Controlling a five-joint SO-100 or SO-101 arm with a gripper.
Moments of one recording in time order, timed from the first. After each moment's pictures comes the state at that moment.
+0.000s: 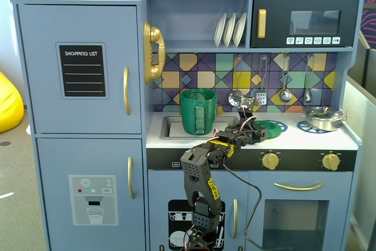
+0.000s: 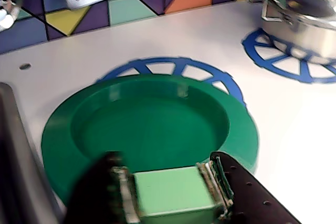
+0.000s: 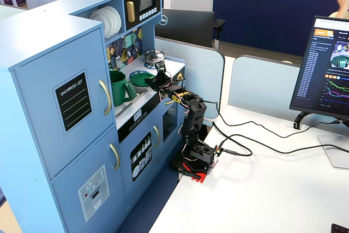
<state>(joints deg) 30.0 107.8 114.6 -6.5 -94.9</state>
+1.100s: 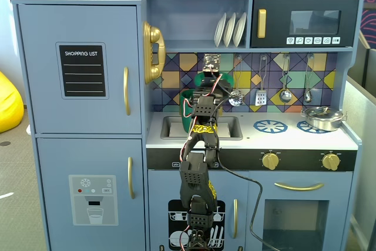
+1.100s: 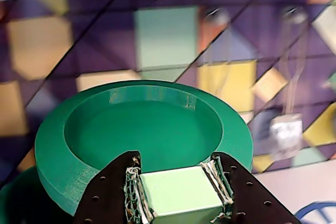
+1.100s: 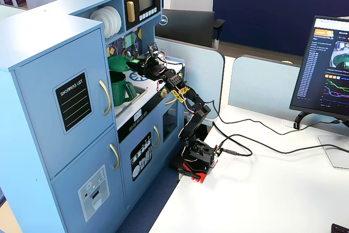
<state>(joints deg) 9.3 116.8 81.6 25.3 -92.5</state>
